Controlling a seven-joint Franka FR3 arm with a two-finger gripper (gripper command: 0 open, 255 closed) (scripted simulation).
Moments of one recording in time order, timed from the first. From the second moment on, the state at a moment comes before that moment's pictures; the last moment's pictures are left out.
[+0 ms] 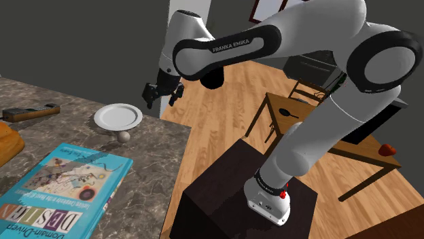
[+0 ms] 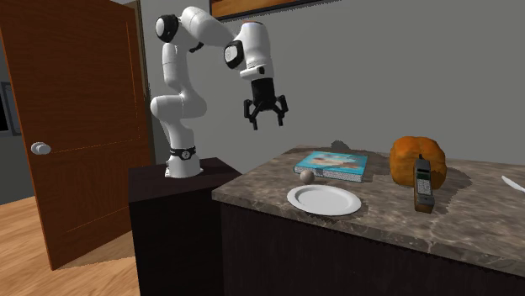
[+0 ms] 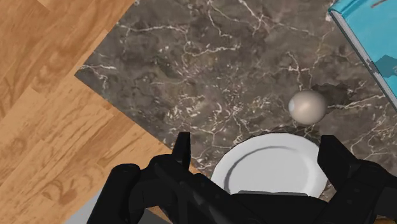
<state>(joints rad) 0.06 -0.17 0.31 -2.30 0.12 2.29 0.49</state>
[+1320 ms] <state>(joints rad) 0.19 0.43 0.32 -1.97 -0.18 2.52 0.79</state>
